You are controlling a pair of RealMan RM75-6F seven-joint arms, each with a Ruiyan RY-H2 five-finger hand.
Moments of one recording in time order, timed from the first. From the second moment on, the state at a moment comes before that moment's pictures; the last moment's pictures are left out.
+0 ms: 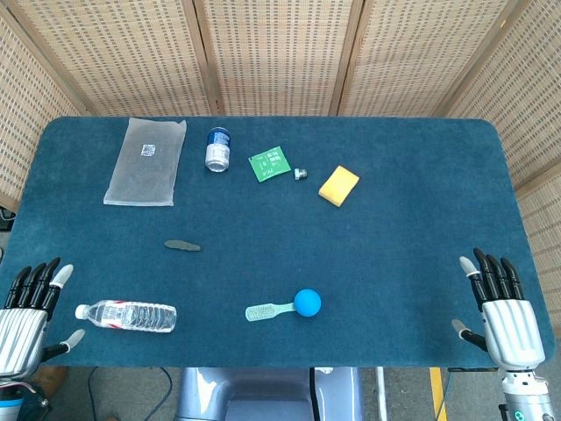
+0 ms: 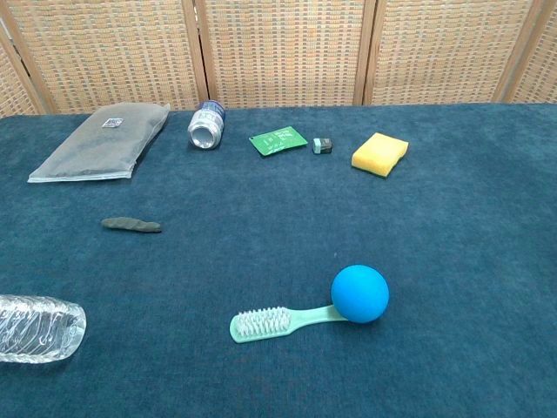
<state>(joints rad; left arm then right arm) 0.03 -1.10 0.03 -1.88 1.68 1.59 0.33 0.03 -1.12 0.05 -1.79 -1.64 1.59 -0.23</state>
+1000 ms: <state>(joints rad) -0.48 -1.46 -0.22 -1.38 1.35 1.02 0.24 0.05 -1.14 0.07 -1.79 -1.56 1.52 -0.27</state>
